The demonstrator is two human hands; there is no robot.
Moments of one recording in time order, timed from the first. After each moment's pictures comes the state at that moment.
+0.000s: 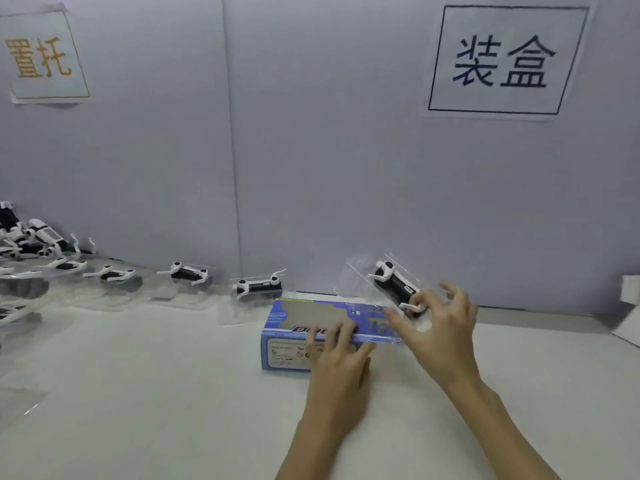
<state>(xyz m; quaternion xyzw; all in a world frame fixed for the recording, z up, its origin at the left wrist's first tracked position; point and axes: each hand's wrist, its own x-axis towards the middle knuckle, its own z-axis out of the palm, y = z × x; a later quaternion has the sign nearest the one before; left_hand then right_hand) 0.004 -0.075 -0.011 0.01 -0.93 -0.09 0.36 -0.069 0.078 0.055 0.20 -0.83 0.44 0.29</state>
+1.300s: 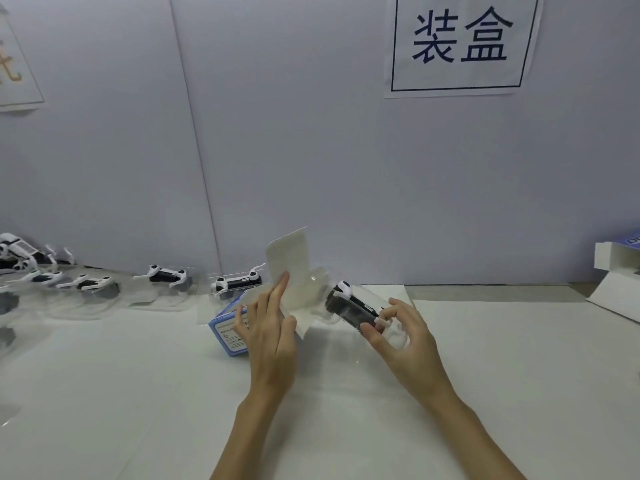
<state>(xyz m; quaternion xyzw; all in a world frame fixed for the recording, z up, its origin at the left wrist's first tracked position) 0.020 -0.104 0.024 0.08 -0.79 -0.38 0.47 -0.062 0.097 0.006 0.25 -0.75 0.59 0.13</state>
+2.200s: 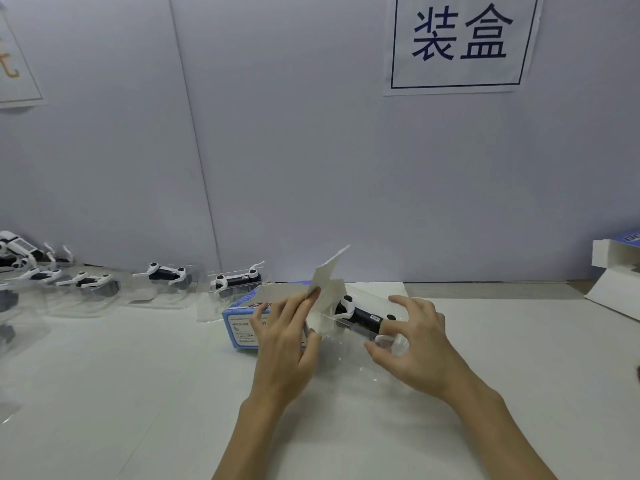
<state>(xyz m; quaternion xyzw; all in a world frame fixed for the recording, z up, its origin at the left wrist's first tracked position) 0.021 -0.102 0.012 -0.02 -0.86 -0.22 0.45 -0.066 0.121 0.020 0.34 -0.87 0.31 0.17</state>
